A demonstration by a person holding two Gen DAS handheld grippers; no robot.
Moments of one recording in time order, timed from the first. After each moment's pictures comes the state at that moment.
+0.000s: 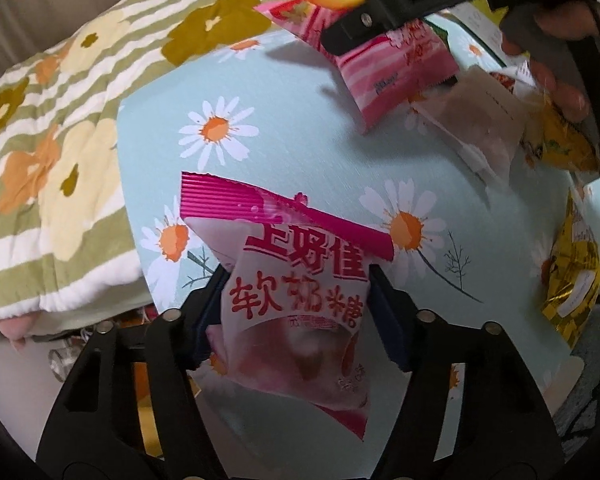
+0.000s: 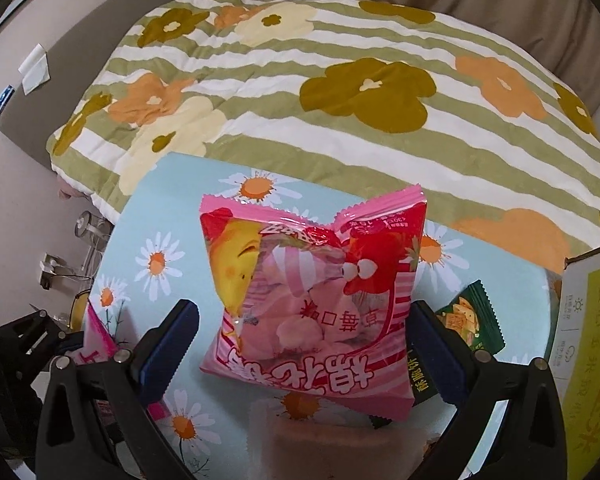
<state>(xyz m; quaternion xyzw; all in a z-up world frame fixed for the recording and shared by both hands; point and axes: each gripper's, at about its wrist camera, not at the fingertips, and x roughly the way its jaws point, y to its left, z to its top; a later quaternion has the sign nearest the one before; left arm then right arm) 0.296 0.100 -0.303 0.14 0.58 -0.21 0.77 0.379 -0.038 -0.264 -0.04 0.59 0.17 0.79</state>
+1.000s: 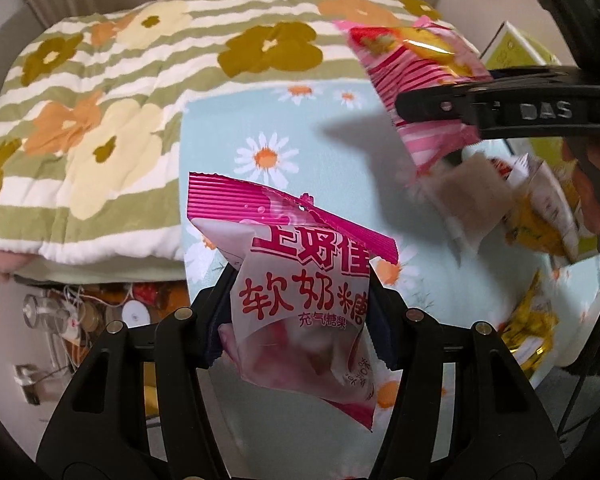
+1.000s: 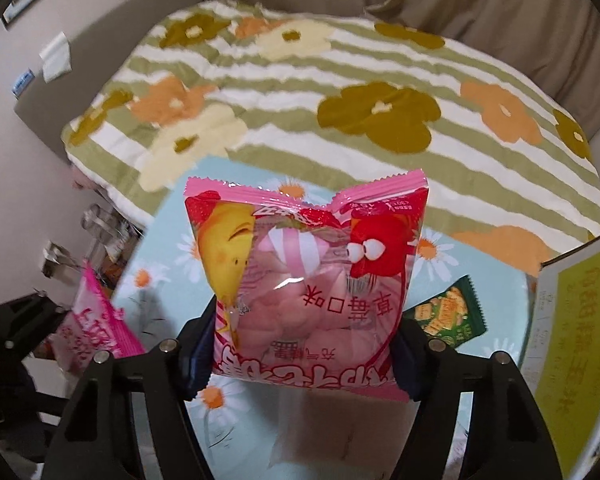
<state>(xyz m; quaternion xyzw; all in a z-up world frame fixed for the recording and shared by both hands) 0.289 0.118 -0.251 0.04 0.56 -0.13 0.82 0.343 -0.037 -0.204 -0.04 0.54 0.20 0.81</state>
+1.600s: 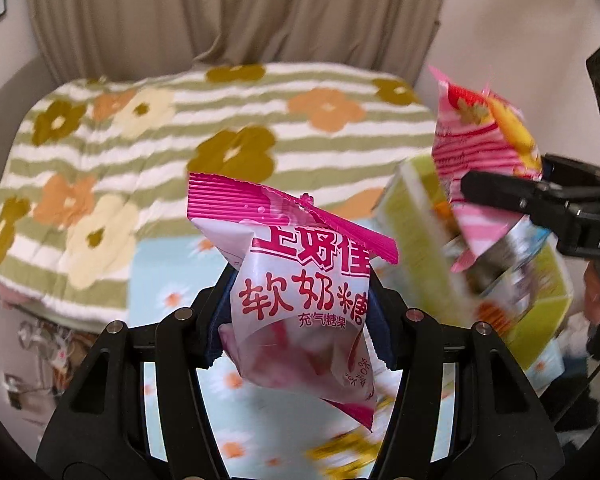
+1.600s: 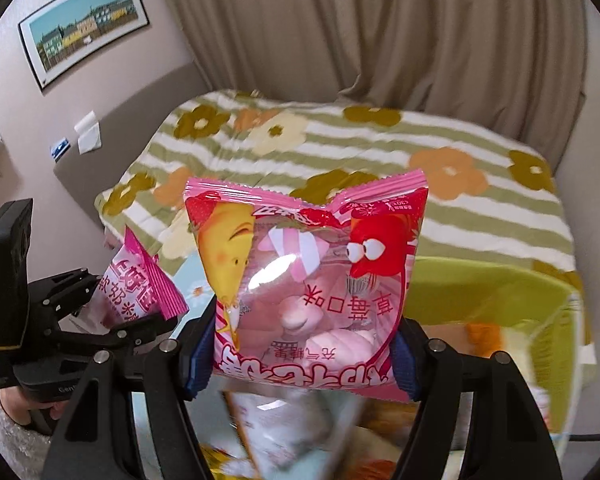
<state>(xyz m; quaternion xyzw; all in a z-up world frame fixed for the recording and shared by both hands) 0.306 -0.037 -0.104 0.01 0.45 -0.13 0.88 0.299 -0.217 -0.065 0.00 0.44 0.21 0.88</state>
